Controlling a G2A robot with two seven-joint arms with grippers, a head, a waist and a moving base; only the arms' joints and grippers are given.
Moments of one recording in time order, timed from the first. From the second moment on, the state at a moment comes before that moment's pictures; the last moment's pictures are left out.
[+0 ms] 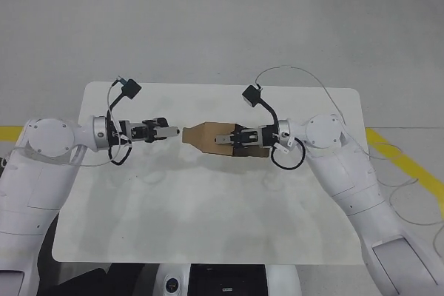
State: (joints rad) left arm 0.88 -0.88 -1.26 -1.50 -0.22 -0.30 -1.18; right arm -0.66 -1.28 0.96 -1.20 0.22 -0.29 1.16
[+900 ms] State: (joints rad) left arm 0.88 -0.88 -1.22 -1.50 0.04 -0.27 -1.03; right arm -0.67 -1.29 0.94 -1.26 0.31 -0.33 1.17
